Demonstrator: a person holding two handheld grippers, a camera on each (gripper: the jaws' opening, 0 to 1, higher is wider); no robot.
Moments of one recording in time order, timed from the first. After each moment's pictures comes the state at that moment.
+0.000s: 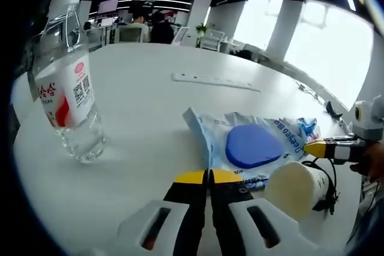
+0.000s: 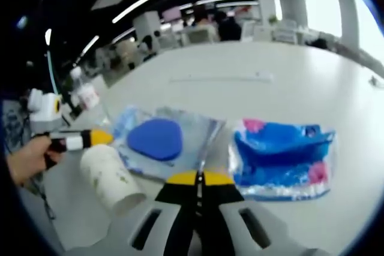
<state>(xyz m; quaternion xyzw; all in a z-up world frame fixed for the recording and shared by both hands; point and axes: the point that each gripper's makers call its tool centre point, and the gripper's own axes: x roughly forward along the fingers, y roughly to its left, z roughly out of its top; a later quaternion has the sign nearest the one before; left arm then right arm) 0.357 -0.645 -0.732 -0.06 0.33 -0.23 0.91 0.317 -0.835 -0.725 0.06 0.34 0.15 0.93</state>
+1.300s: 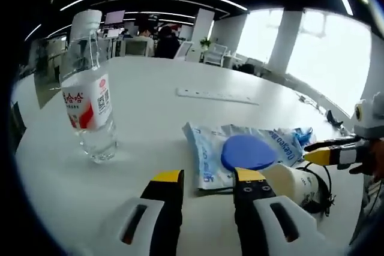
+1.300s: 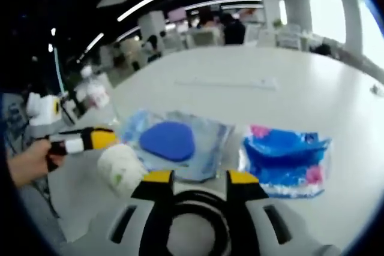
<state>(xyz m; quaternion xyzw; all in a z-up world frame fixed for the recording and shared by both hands) 0.343 -0.633 -0.705 -0.03 0.27 -0.22 0.94 0.302 -0.819 -0.695 0.04 0.32 0.18 0.93</state>
